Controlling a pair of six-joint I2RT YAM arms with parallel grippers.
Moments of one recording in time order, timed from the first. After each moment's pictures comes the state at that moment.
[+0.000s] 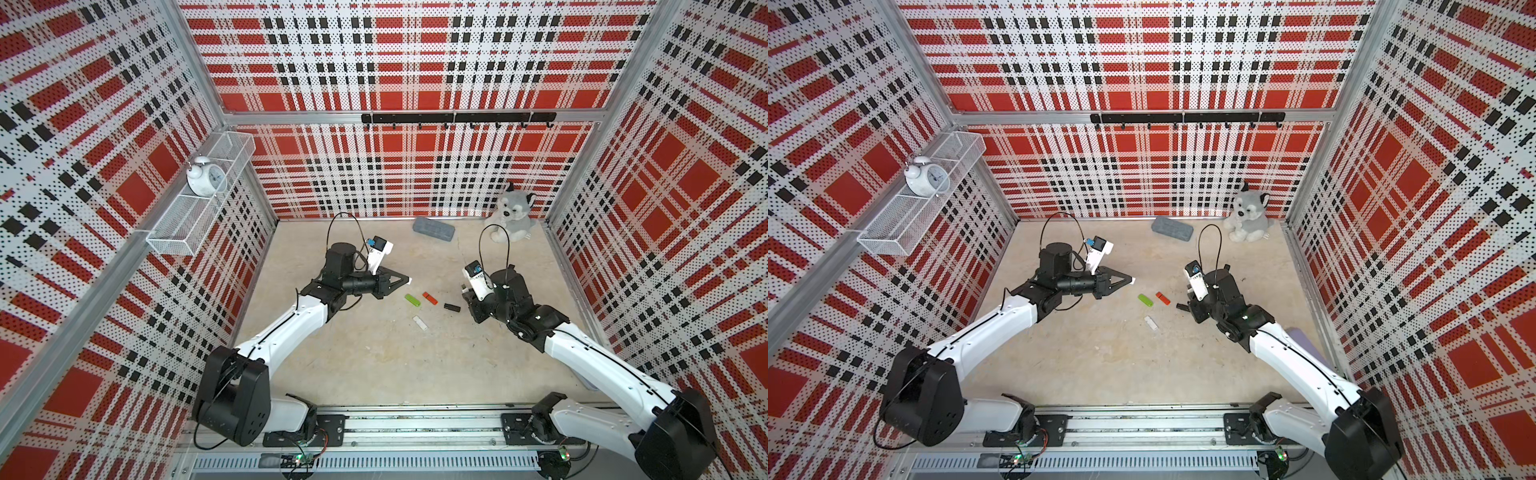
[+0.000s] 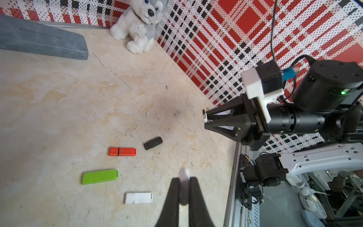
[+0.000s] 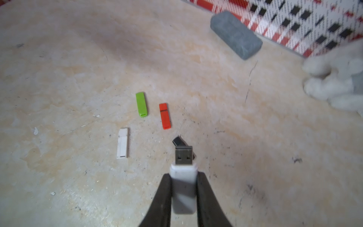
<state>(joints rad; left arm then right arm) -0.38 1.37 0.95 -0.02 0.83 -0.28 0.55 1.10 0.79 -0.30 0.00 -0.12</state>
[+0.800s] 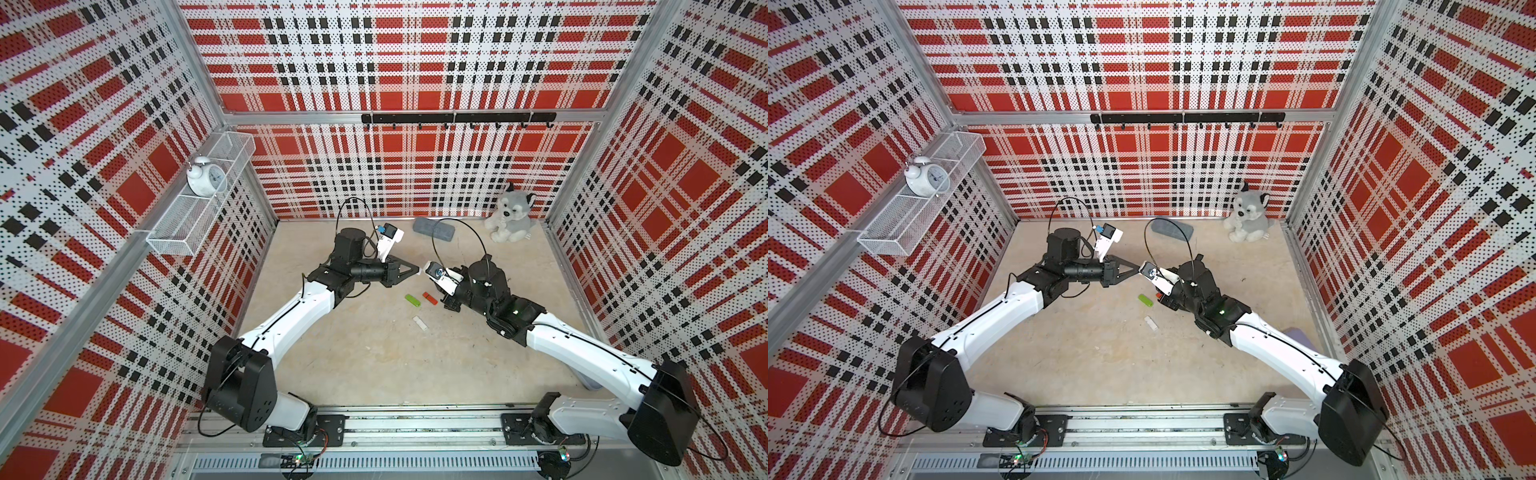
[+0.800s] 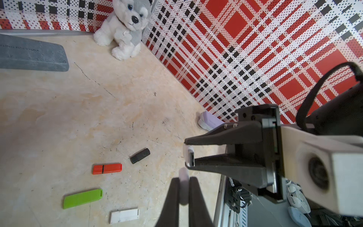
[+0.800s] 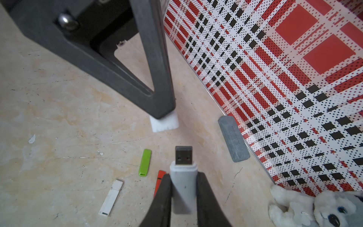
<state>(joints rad) -0.43 1.45 1.12 -0.12 0.84 -0.30 0.73 1.25 0.94 -0.06 0.04 -0.51</state>
